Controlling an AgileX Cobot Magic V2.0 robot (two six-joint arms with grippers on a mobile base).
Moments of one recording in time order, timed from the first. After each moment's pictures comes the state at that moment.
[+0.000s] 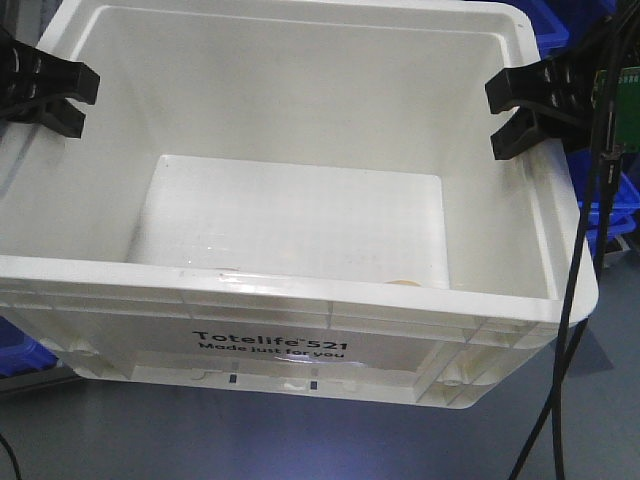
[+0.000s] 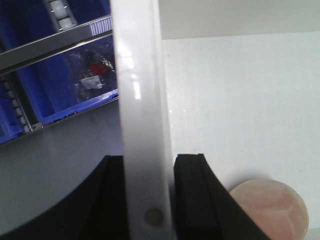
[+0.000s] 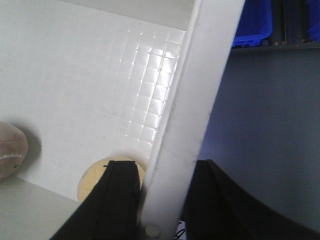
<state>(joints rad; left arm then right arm) -0.26 1.35 -1.48 -0.03 1.23 -0.17 0.28 1.36 -1.49 0.18 1.30 0.05</state>
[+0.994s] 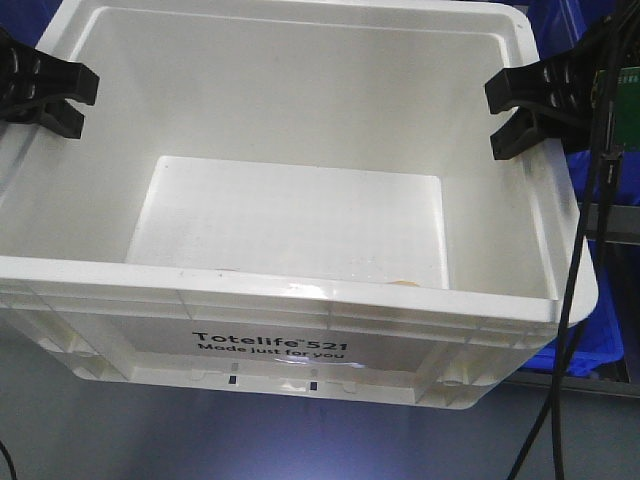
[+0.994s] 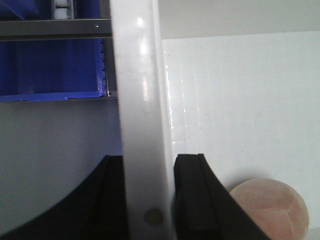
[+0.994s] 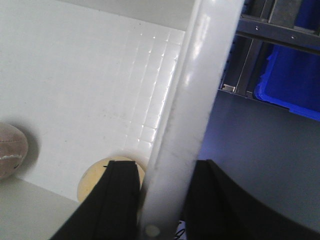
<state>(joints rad) -0.26 1.35 -1.48 -0.03 1.23 -0.17 0.28 1.36 -1.49 0.18 1.30 0.05</state>
